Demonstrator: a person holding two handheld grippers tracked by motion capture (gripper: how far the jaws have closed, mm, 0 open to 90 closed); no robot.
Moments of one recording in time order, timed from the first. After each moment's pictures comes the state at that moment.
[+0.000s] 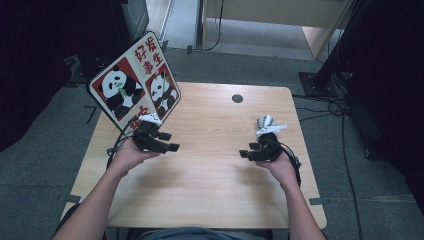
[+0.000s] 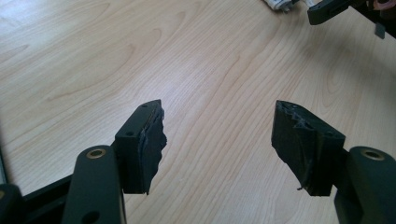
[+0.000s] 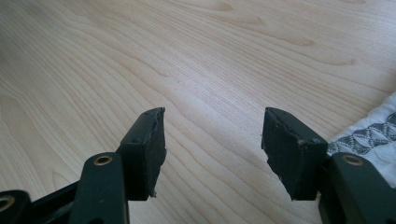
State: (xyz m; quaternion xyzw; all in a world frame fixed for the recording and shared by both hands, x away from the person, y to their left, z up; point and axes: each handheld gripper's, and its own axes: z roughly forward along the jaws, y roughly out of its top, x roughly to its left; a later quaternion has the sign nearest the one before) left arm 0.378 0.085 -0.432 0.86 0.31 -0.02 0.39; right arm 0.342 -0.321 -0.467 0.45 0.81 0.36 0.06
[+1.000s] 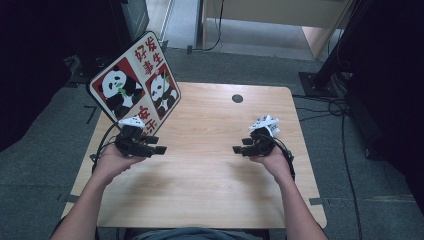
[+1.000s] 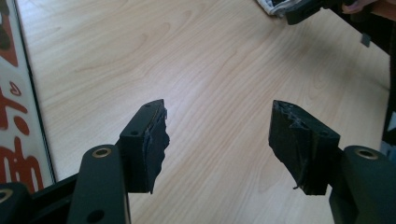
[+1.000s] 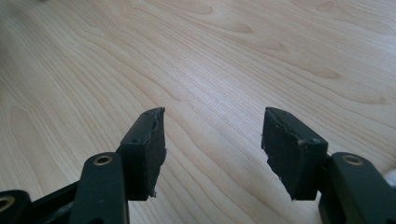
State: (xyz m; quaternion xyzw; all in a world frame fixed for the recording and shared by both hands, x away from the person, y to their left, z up) left arm 0.353 0.125 -0.419 0.85 0.34 -0.02 0.41; right arm 0.360 -0.303 -0.464 0.43 0.83 0.36 0.05
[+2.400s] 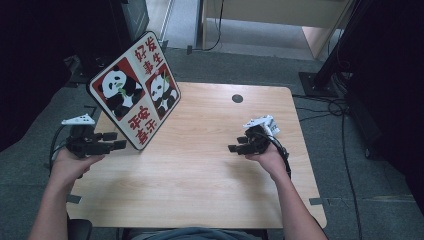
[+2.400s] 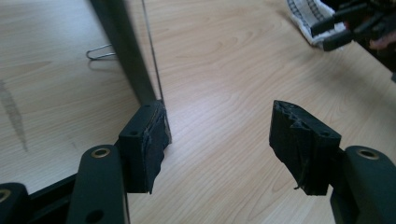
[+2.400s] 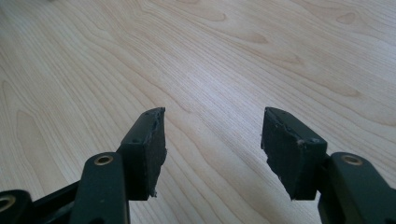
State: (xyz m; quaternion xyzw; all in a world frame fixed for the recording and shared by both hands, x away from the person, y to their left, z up) left arm 0.337 0.233 -0.398 0.79 0.43 0.03 0.44; right arm 0.368 -0.290 -0.463 0.41 0.83 0.36 0.04
